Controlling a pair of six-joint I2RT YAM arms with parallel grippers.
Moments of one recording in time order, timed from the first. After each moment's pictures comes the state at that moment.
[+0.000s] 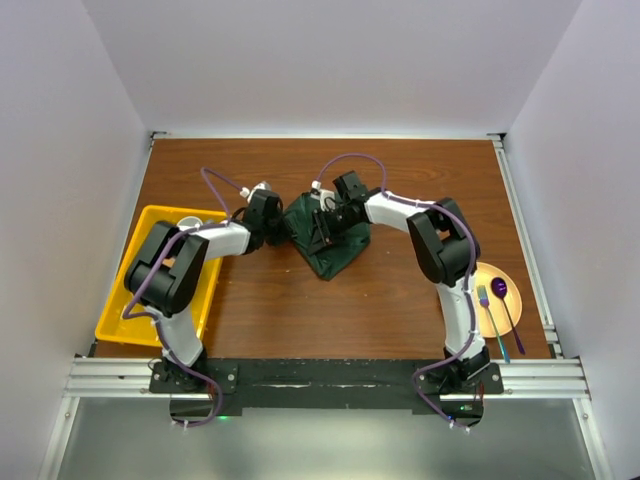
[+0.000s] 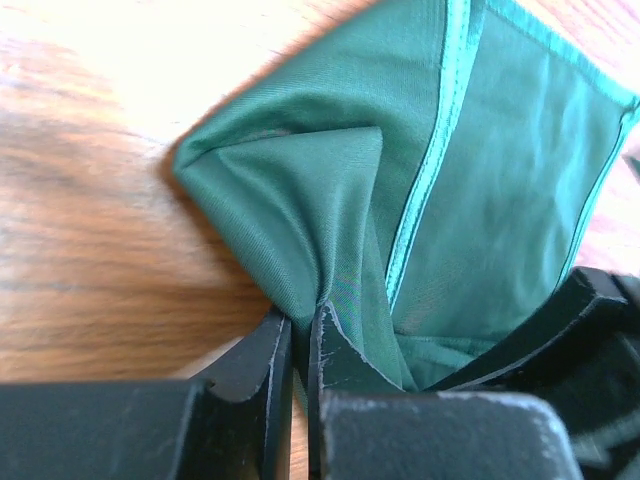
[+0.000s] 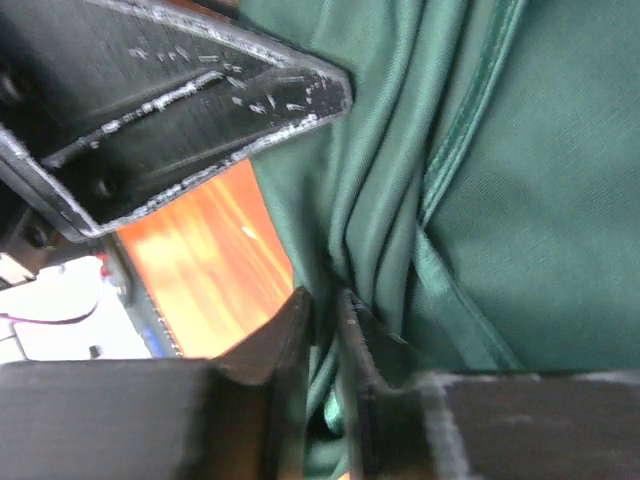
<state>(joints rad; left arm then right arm) -0.43 1.81 0.92 0.09 -0.01 -0.88 0.54 2.20 1.50 -0.38 -0.76 0.27</state>
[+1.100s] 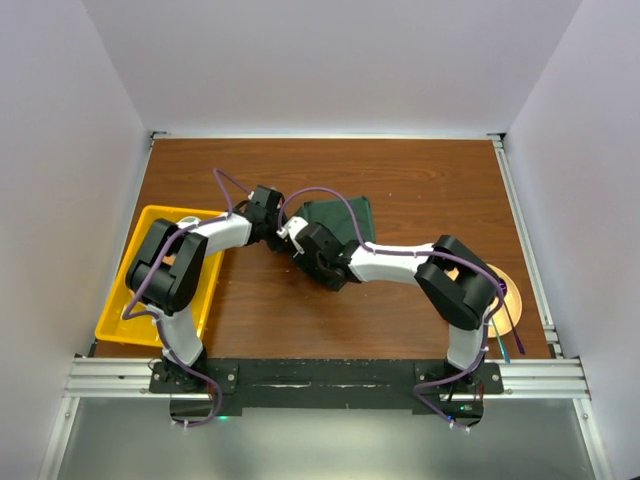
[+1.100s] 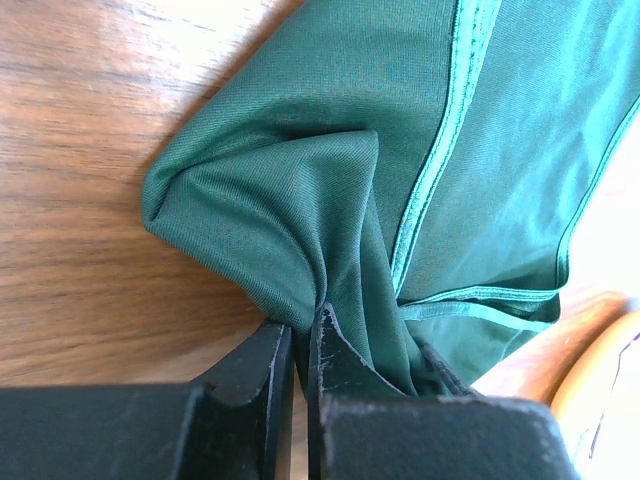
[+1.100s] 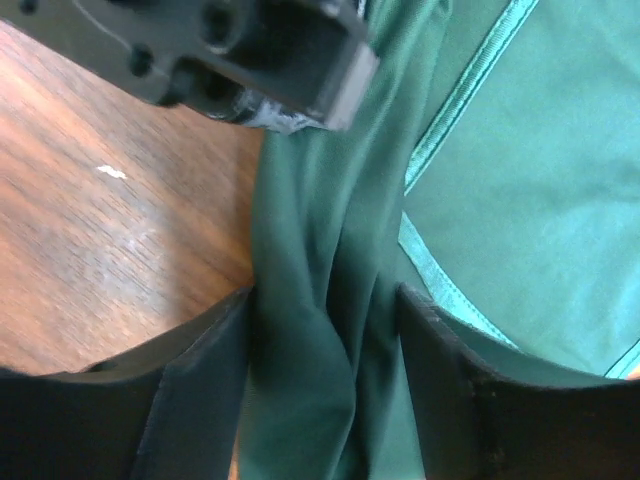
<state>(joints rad) -0.43 1.83 1.04 -0.19 0.19 -0.86 0.93 1.87 1.12 -0.13 0.27 -0.05</state>
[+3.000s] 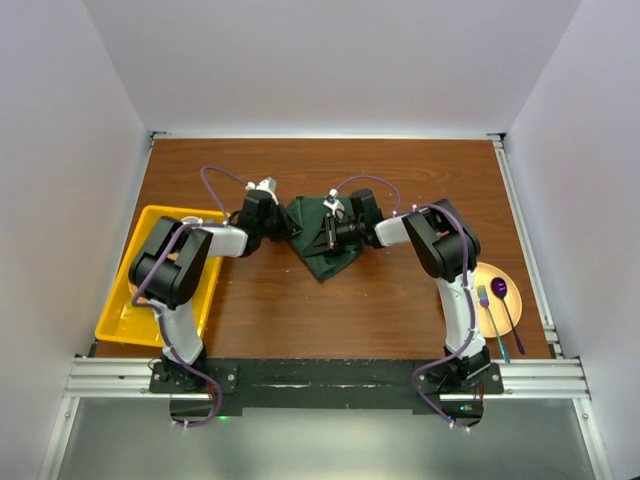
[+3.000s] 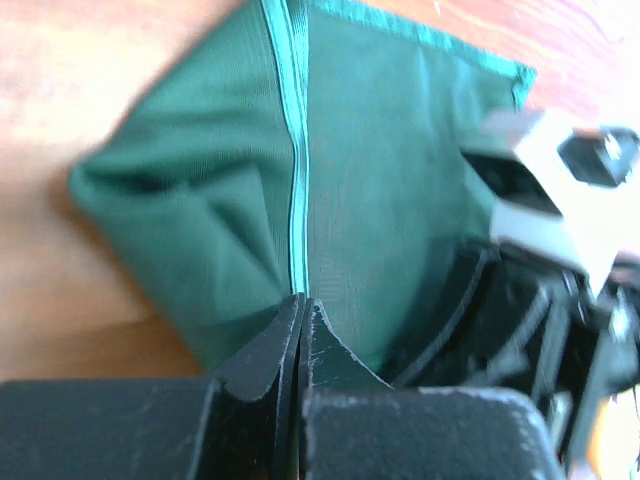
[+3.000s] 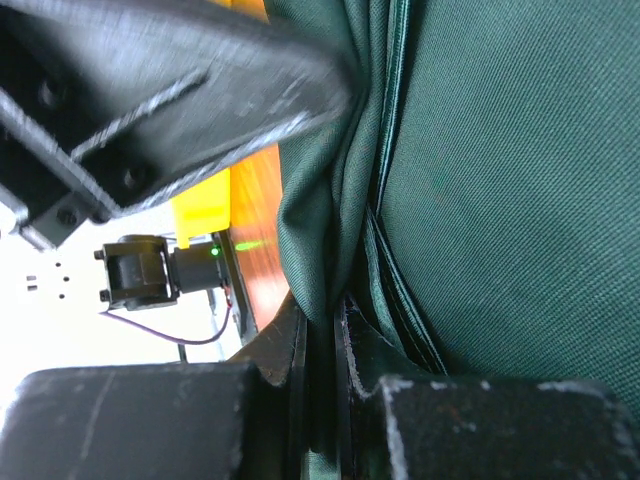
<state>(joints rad) -0.38 1.83 0.85 0.35 0.18 -0.74 0.48 2.23 1.18 0.34 -0.96 0.78</state>
